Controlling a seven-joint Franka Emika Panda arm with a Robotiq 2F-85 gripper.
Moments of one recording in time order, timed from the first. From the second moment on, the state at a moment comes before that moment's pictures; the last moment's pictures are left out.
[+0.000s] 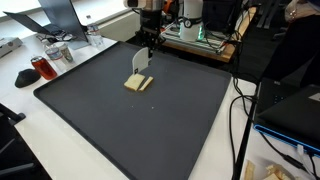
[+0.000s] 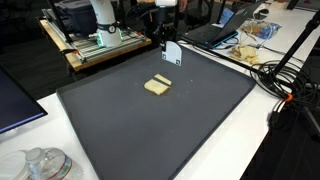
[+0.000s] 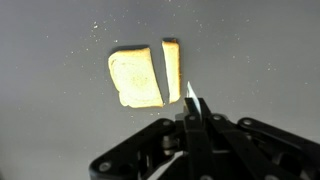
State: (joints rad) arm 0.91 0.68 -1.08 -1.81 -2.51 4.07 2.71
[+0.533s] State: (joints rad) arm 0.99 0.74 -1.18 -1.78 -2.51 4.09 2.71
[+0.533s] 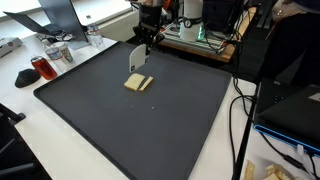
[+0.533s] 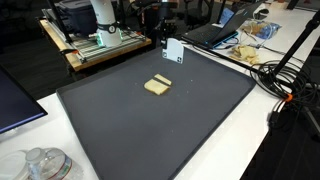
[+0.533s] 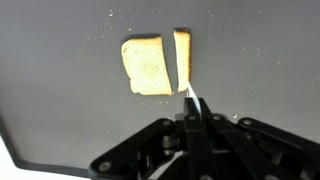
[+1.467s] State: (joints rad) arm 1.08 1.01 -1.41 -1.83 -2.15 4.21 2.71
